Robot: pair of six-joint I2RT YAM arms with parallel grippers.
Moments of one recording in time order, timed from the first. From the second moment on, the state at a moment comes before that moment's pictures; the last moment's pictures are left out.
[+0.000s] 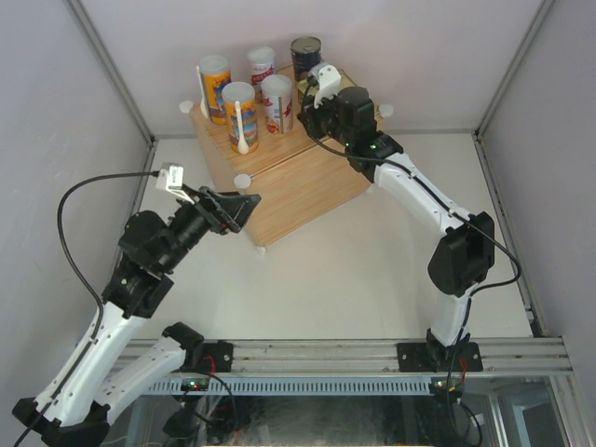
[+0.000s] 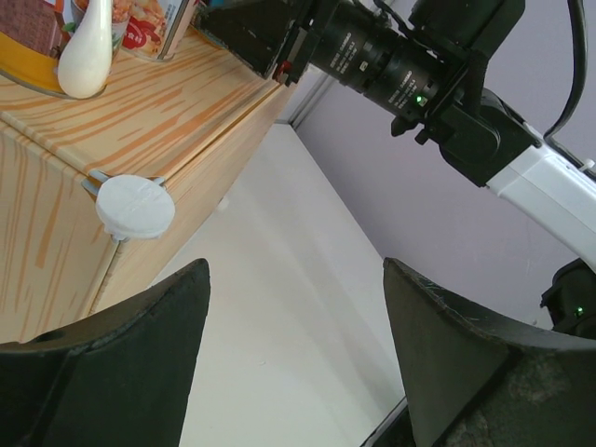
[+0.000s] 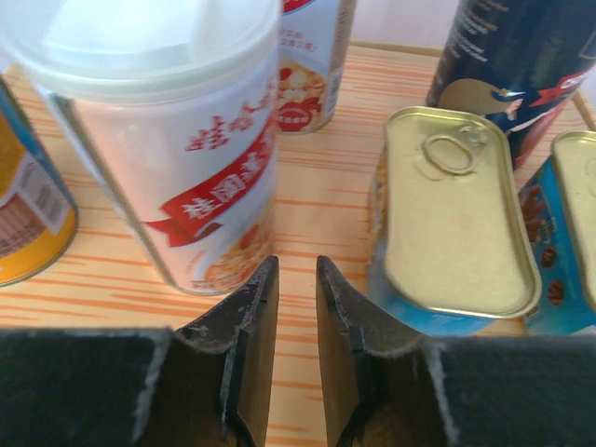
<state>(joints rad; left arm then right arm) -0.52 0.69 0.91 -0.16 0.11 -0.62 0.55 1.86 1.83 -0.09 -0.12 -0.05</state>
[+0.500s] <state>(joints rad) -0.51 0.54 0.91 -0.27 -0.26 -0.53 0.56 1.42 1.49 -0.17 0.04 0.04</state>
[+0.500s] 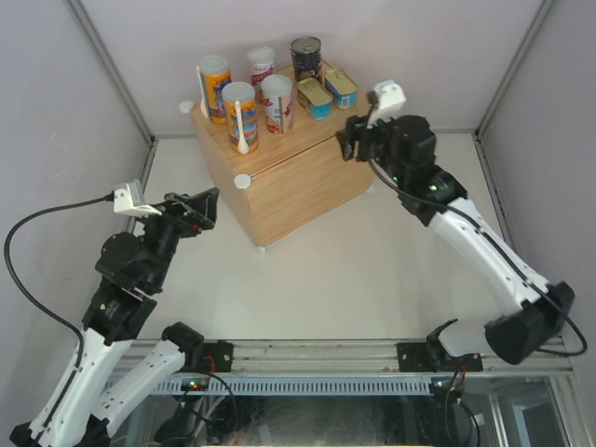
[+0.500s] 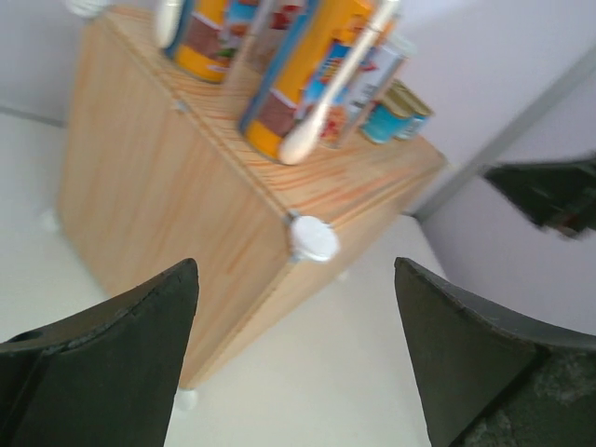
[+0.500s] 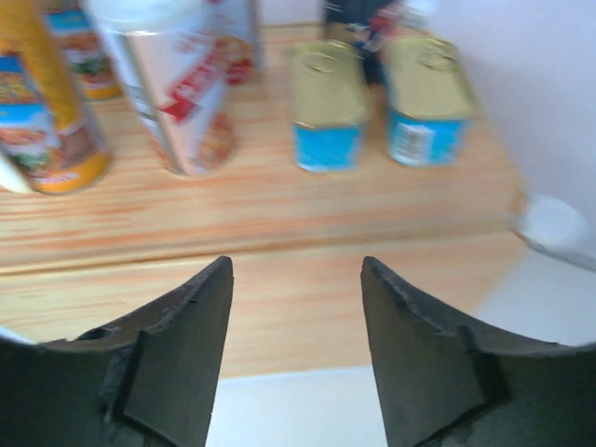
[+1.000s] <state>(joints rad) -0.28 0.52 0.66 -0.27 -0.45 -0.45 0.30 1.07 1.08 -0.42 0.39 0.30</state>
